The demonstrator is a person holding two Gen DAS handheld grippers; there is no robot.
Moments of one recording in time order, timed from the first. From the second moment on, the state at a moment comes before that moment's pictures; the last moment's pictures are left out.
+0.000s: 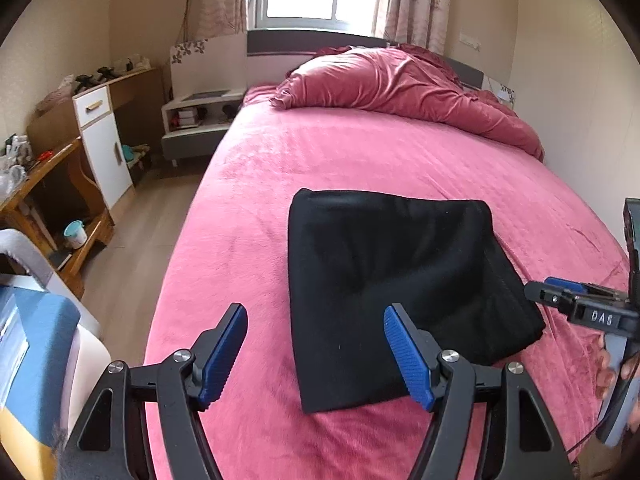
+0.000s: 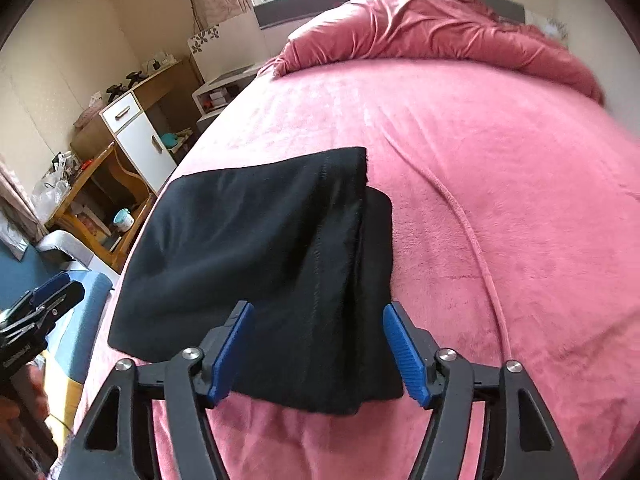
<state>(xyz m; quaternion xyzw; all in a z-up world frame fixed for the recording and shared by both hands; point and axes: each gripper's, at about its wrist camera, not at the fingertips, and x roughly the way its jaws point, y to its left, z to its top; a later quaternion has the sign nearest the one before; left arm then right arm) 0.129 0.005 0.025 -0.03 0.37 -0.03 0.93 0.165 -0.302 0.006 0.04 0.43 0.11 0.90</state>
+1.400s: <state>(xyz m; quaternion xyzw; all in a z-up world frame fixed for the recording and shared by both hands) 0.018 -0.013 0.011 -0.05 0.36 0.05 0.93 0.030 -0.242 0.014 -0.01 0.35 0.03 0.94</state>
